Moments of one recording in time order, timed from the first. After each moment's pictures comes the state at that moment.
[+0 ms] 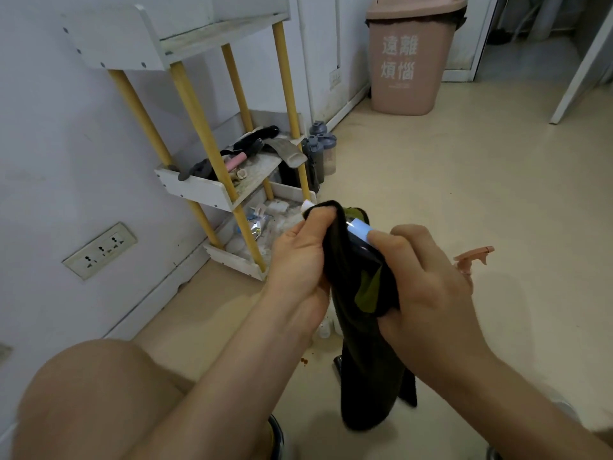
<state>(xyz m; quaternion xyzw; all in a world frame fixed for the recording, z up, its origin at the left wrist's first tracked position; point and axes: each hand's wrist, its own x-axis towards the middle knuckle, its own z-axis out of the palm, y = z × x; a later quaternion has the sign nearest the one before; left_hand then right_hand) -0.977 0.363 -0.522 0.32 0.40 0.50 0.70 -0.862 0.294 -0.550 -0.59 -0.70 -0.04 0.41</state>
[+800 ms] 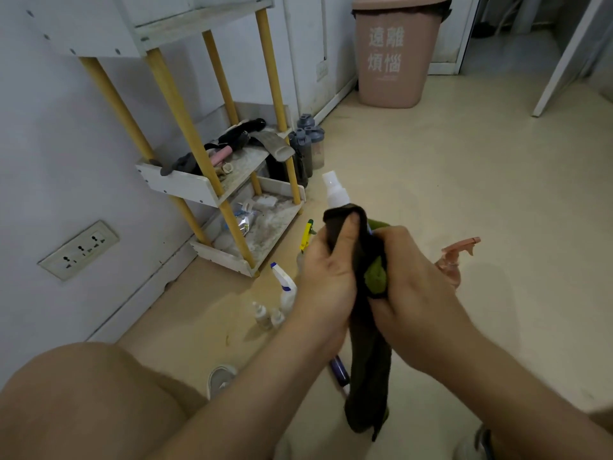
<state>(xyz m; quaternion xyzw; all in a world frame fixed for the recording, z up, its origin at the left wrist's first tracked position) -0.952 0.339 -0.542 0.41 0.40 0.49 0.65 -0.858 0.295 -0.550 -0.60 -0.68 0.13 0.40</state>
